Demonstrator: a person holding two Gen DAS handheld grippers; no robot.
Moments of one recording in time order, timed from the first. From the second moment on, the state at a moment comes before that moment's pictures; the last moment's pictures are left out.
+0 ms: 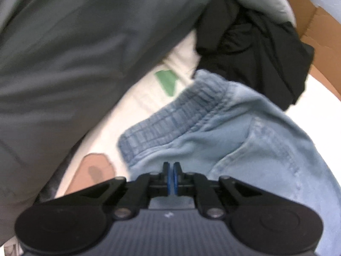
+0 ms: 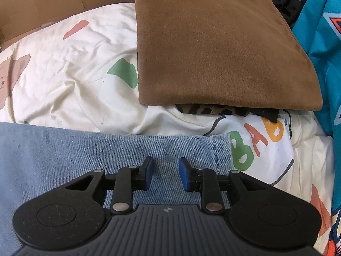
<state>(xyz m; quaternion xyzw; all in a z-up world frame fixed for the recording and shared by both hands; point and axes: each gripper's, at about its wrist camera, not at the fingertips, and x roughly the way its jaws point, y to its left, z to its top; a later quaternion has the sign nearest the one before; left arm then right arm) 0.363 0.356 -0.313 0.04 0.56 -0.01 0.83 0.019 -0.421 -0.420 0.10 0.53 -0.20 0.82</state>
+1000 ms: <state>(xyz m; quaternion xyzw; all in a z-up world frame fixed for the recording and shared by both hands) 0.374 0.335 -0.285 0.01 0.49 -0.06 0.87 0.019 -0.421 -0.421 0.09 0.54 -0.20 0.81</state>
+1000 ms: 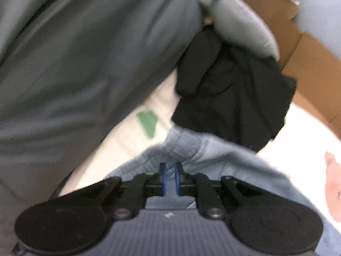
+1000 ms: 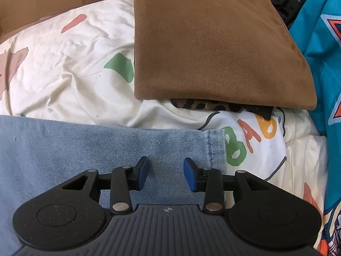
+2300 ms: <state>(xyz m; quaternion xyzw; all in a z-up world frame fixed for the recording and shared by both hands) 0.422 0.300 -0.318 0.04 0.49 0.02 0.87 0.022 -0.447 -0.428 0.12 0.52 -0.19 0.82</state>
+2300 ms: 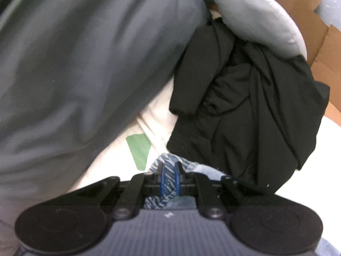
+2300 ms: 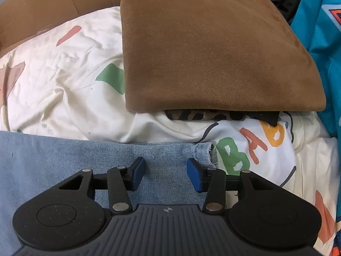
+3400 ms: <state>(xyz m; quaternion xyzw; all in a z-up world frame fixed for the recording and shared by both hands) 0.283 0.251 -0.266 0.00 0.53 0.03 0.85 -0.113 -0.510 -0.429 0.32 0.50 -0.13 0.80</state>
